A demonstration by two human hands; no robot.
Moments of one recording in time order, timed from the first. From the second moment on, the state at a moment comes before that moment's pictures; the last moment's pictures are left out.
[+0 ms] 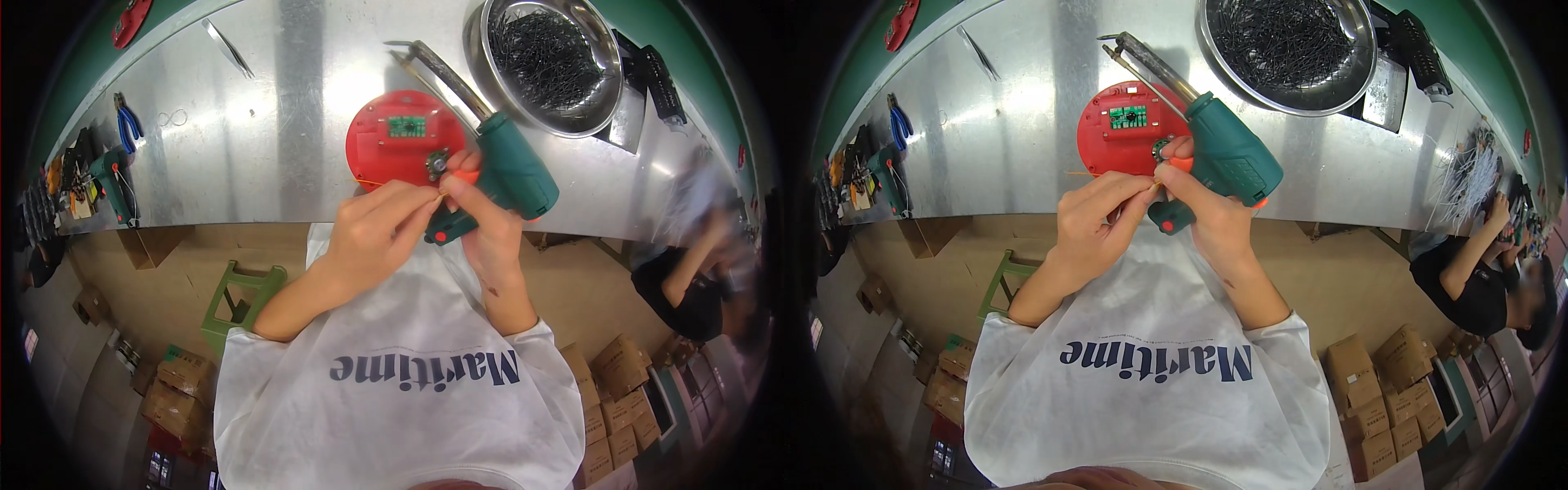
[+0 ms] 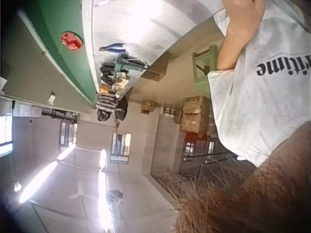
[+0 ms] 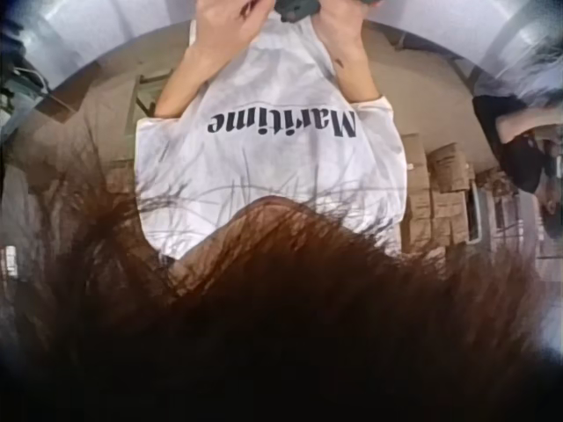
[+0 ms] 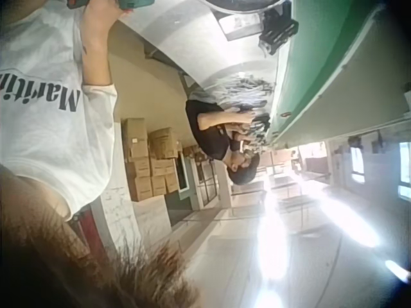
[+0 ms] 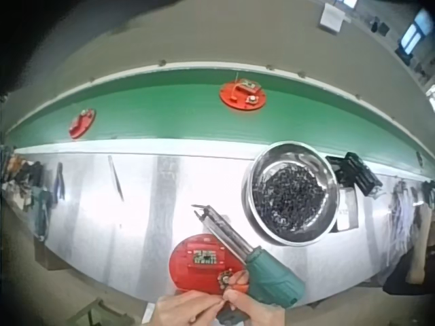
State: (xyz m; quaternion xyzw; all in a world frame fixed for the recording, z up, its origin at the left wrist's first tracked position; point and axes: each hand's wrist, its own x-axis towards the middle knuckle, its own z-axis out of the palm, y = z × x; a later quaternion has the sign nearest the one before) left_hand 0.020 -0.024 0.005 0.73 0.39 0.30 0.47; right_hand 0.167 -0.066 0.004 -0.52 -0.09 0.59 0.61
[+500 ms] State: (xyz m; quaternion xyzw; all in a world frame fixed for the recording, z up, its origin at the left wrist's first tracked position) left_hand 0.024 -0.029 -0.001 0.76 0.39 0.37 0.36; right_hand 0.160 -0.072 -0.001 -0.48 -0.02 0.60 0.65
